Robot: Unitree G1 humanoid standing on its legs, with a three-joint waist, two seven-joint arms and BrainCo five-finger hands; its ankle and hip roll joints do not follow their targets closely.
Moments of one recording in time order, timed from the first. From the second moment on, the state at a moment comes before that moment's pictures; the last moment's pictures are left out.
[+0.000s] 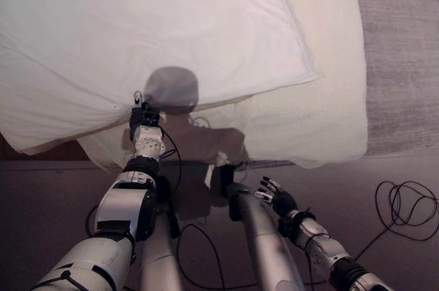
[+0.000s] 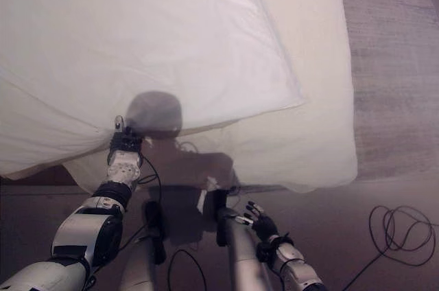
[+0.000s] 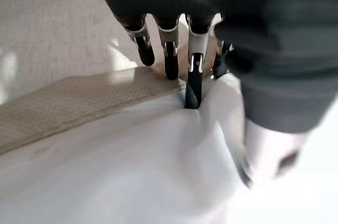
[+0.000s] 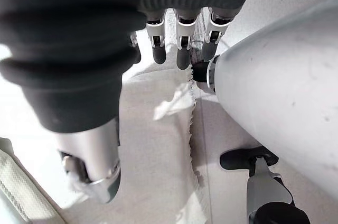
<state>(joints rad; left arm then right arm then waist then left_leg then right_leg) -0.94 0.28 0.11 1.08 -1.32 -0.26 0.35 -0.22 -0.29 0.48 0.67 0.70 -0.11 0.04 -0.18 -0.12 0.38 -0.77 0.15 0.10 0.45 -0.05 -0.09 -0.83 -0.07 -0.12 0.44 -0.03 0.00</state>
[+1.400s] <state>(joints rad) -0.60 0.09 -0.22 0.26 -1.35 -0.41 0.21 -0.64 0.07 0.50 0.70 1.51 -0.16 0.12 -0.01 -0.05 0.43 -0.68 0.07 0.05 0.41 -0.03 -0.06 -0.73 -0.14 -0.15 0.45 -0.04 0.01</state>
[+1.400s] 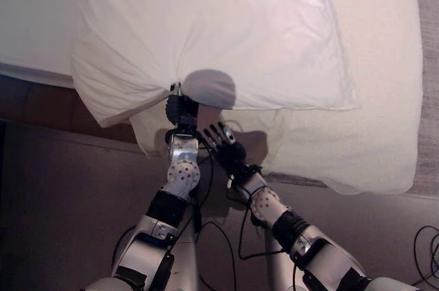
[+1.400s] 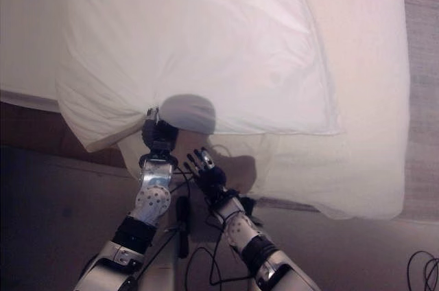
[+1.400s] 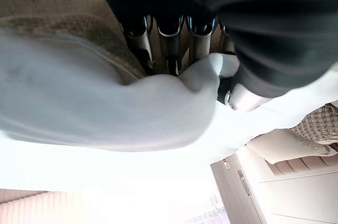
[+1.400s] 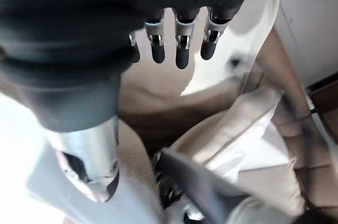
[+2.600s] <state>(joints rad) -0.51 0.15 -0.20 0.02 -1.31 -0.39 0.28 -0.71 -0.06 0.17 0.44 1.68 -0.39 0.01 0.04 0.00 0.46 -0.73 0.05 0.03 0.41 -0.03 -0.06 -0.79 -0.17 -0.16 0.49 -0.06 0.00</state>
